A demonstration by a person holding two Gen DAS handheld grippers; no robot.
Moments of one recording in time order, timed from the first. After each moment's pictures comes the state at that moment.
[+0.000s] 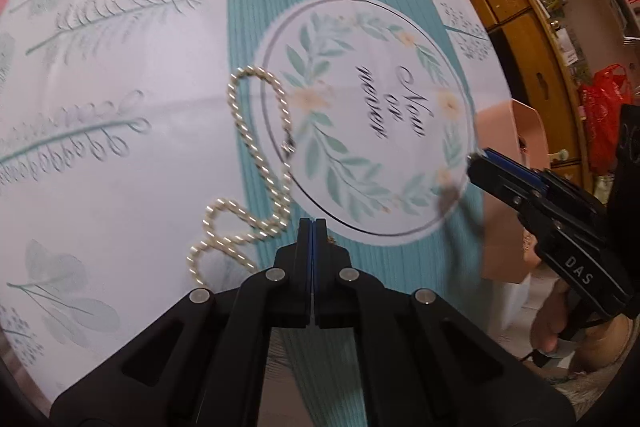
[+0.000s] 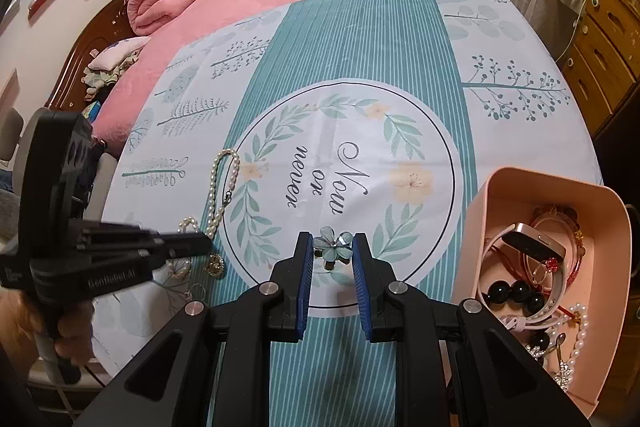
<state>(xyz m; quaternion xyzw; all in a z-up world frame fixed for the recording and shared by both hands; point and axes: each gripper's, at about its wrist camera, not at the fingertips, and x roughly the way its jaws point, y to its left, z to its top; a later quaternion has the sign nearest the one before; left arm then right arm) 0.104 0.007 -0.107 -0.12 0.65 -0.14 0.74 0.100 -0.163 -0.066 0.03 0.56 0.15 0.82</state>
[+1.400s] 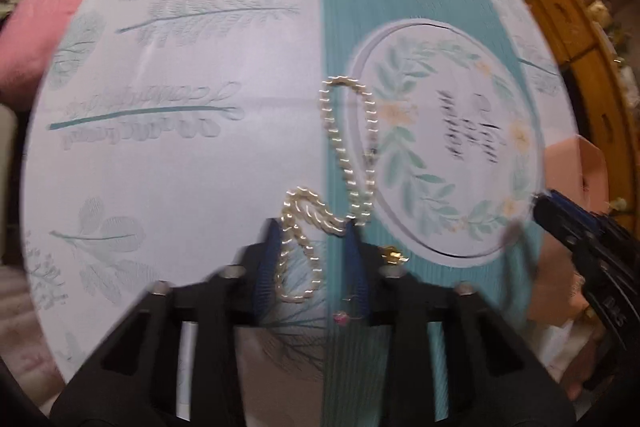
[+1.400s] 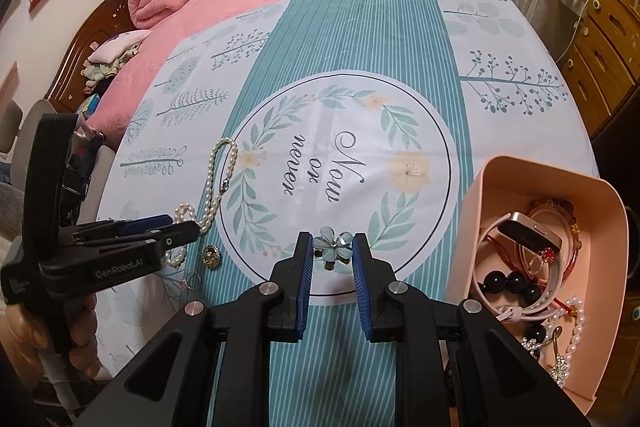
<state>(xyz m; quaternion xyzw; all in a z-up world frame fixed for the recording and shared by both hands) 0.085 0.025 -0.098 -0.10 0.63 0.00 0.77 0.093 -0.167 -0.067 0.02 0.56 0.15 0.81</state>
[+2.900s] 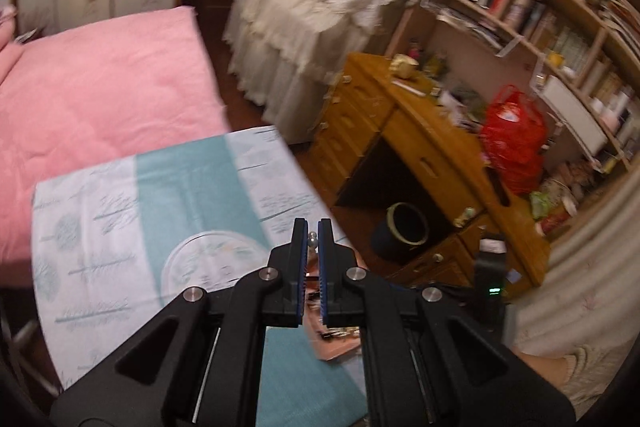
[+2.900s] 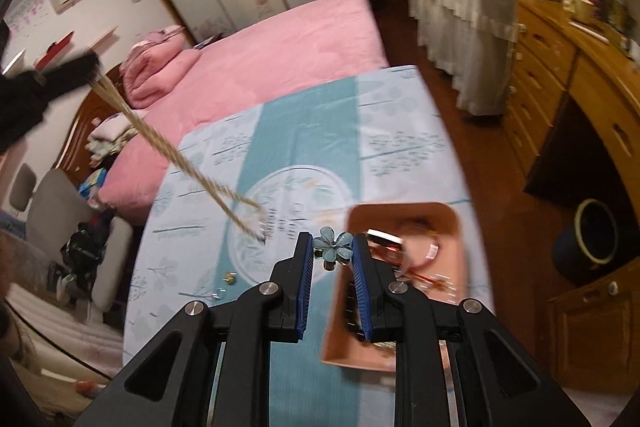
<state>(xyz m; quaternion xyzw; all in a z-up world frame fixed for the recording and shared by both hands) 0.072 -0.111 0.235 -0.06 0.41 -0.25 0.87 0.005 -0.295 0.085 0.09 0.46 0.09 0.88</state>
